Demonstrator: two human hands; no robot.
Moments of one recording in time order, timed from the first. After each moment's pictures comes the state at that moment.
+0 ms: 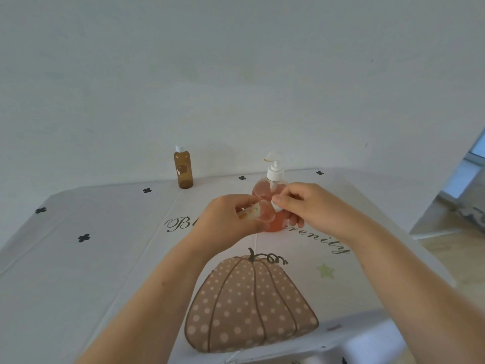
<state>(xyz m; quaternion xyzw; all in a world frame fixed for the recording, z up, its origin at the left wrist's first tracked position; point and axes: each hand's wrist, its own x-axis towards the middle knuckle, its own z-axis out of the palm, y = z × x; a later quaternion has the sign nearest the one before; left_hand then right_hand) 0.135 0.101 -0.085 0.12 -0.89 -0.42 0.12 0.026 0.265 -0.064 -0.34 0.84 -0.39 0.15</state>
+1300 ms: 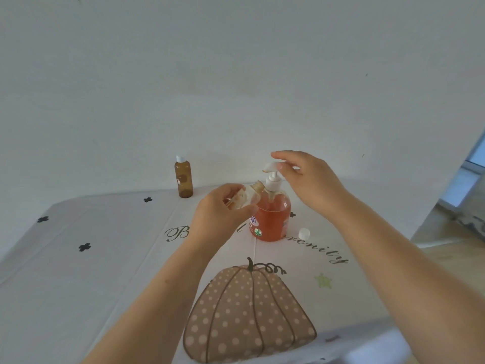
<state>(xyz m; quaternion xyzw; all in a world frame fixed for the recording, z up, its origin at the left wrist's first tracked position) 0.123 0.096 -0.080 0.18 -0.82 -0.48 0.25 0.008 0.243 -0.026 -0.35 0.86 -0.37 -0.07</state>
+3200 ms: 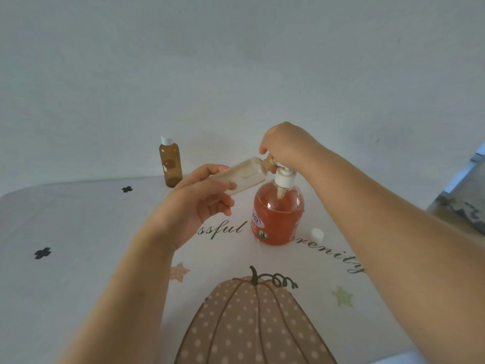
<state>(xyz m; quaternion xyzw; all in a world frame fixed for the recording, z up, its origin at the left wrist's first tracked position) 0.093 0.022 -0.101 0.02 -0.59 -0.80 0.12 -0.066 0.134 -0.016 -0.20 0.96 -0.15 0.09</state>
